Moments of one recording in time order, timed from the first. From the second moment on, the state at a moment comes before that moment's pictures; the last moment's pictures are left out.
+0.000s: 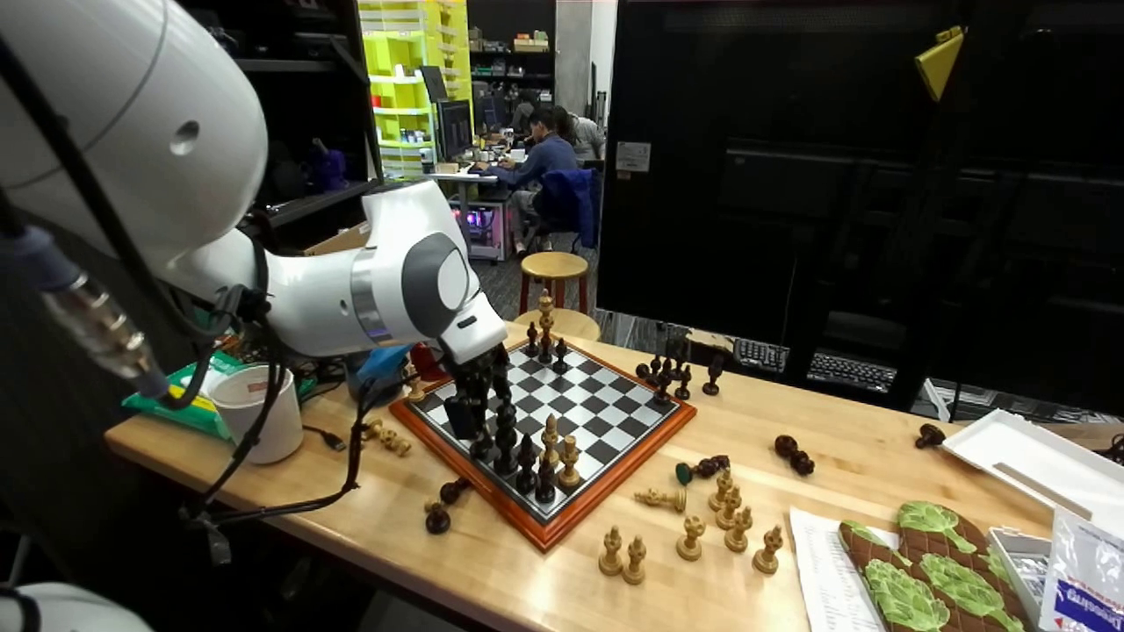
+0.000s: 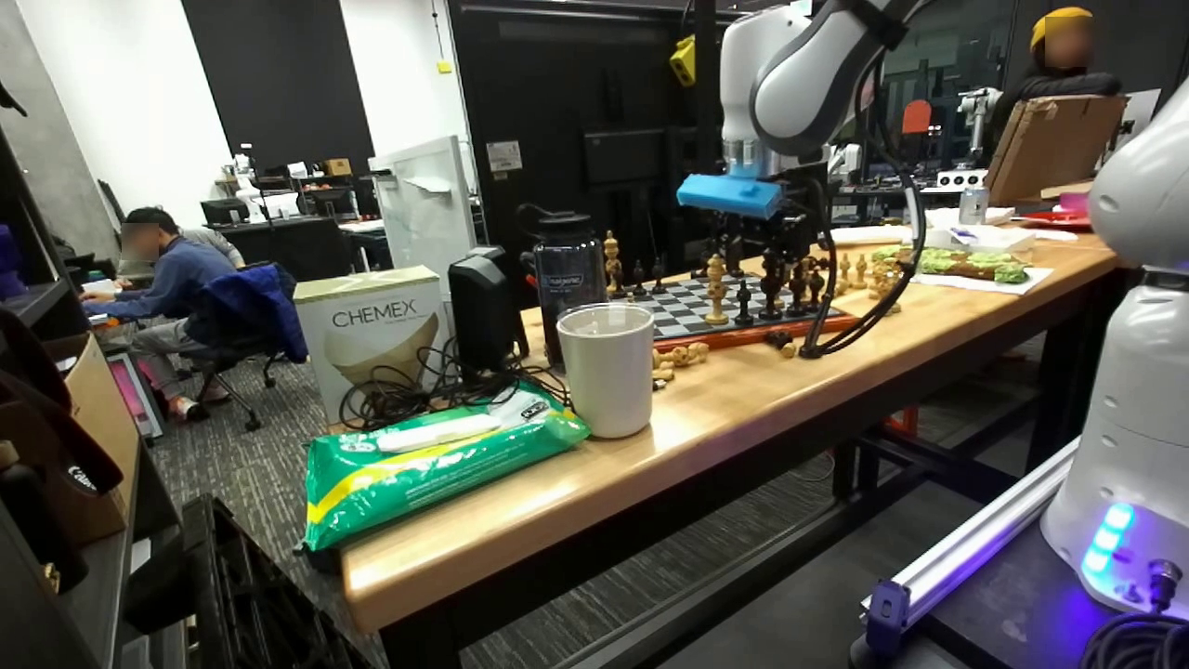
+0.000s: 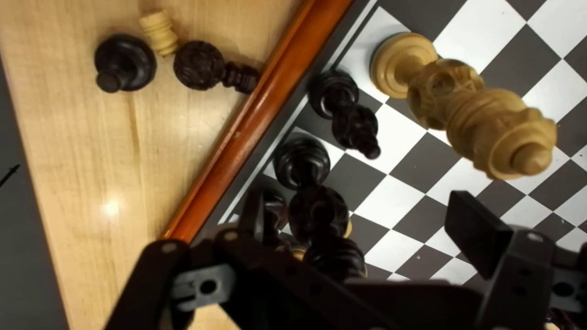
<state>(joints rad) -0.12 -0.33 0.25 -2.64 -0.24 2.48 1.70</state>
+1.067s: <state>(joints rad) -0.10 -0.32 0.22 -2.63 -0.23 2.48 1.72</state>
